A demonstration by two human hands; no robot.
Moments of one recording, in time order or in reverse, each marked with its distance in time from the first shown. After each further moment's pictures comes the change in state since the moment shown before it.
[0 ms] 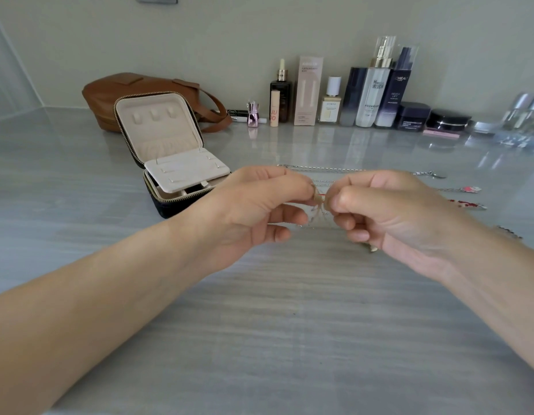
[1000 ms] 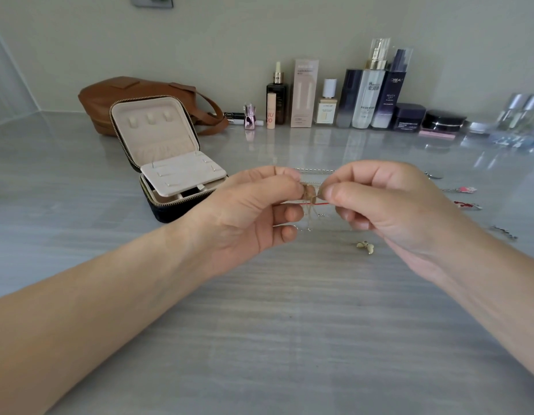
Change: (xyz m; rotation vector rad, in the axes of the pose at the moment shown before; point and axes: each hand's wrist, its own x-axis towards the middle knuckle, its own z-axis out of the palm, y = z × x) left_hand 0.005 -0.006 0.000 -0.264 -0.069 0.025; right_hand -0.003 -0.002 0.001 -0.106 0.125 -0.196
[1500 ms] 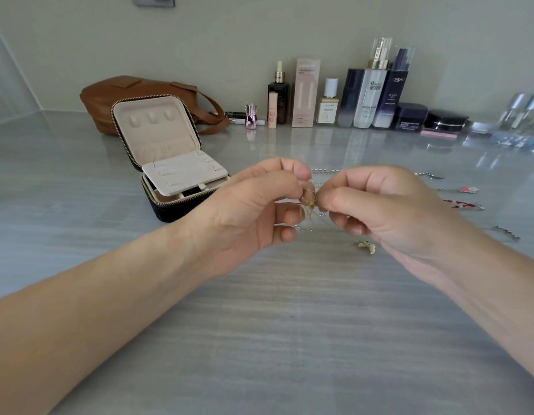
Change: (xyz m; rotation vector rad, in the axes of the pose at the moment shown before) left_hand 0.002 0.000 -0.005 0.069 -0.058 0.024; right_hand -0.002 -0.002 0.003 -0.041 -0.040 0.046
